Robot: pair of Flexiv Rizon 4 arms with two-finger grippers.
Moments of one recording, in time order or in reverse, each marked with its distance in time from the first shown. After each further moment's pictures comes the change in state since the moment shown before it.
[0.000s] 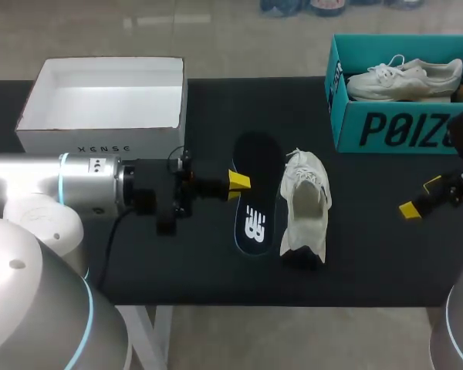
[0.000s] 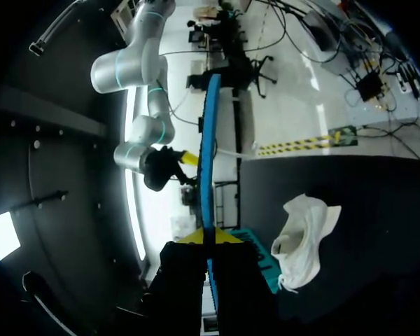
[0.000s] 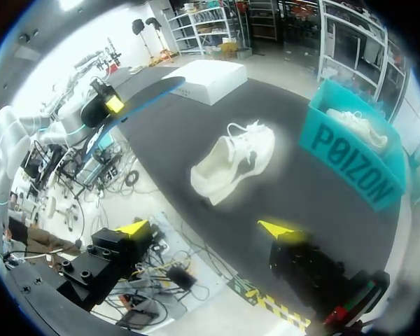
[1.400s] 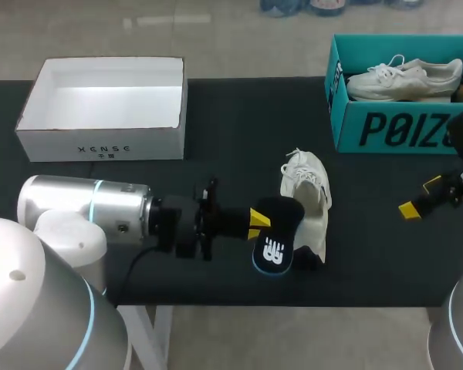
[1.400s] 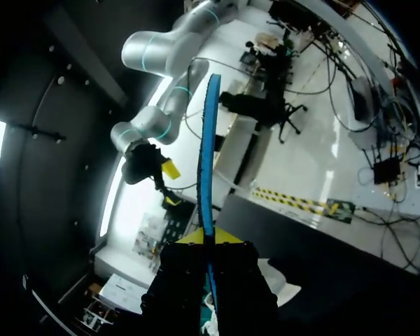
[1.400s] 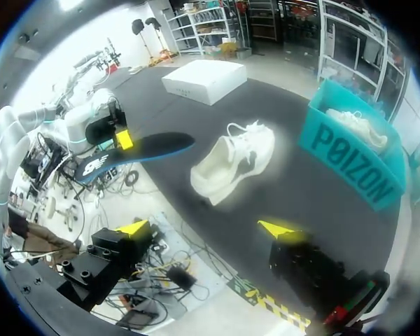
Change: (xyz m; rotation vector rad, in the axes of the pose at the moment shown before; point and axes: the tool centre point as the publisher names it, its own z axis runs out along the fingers) left arm 0.060 -0.043 0.037 0.122 0.027 -0.446; right arm 0.000 0.000 0.001 0.001 -0.002 0.001
